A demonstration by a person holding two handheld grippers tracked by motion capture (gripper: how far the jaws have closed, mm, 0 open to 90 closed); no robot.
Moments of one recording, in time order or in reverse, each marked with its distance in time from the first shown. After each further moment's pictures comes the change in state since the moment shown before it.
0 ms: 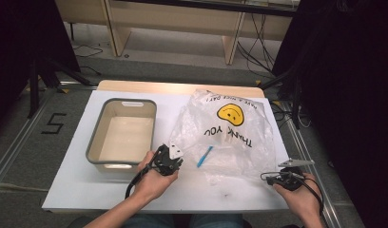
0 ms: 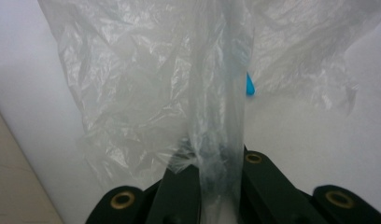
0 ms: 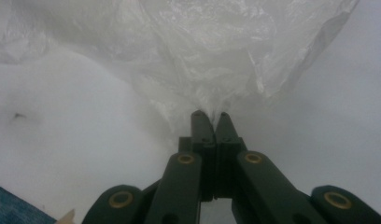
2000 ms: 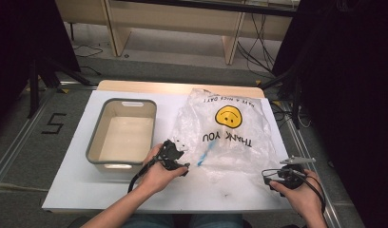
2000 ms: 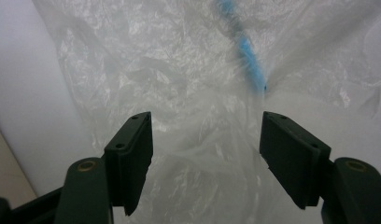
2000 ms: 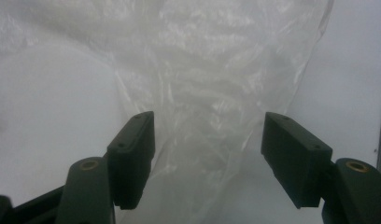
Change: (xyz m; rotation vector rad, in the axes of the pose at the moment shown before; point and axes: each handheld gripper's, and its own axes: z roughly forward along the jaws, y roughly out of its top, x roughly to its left) left arm 0.003 0.008 0.023 0.132 0.003 -0.041; right arm -0.006 0.002 0.002 0.019 -0.064 0.015
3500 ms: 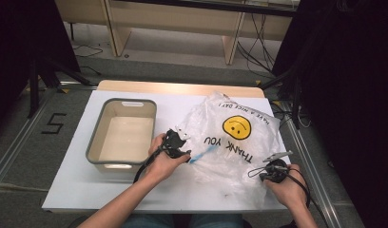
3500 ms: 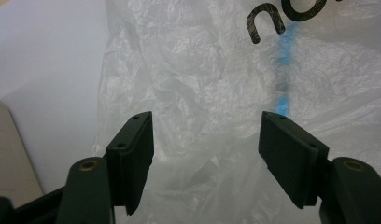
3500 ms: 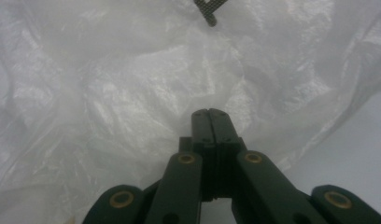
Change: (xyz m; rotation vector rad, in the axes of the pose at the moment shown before) left arm 0.017 0.026 0.023 -0.066 0.085 -0.017; right arm 0.015 0.023 0.031 0.133 0.000 -0.159
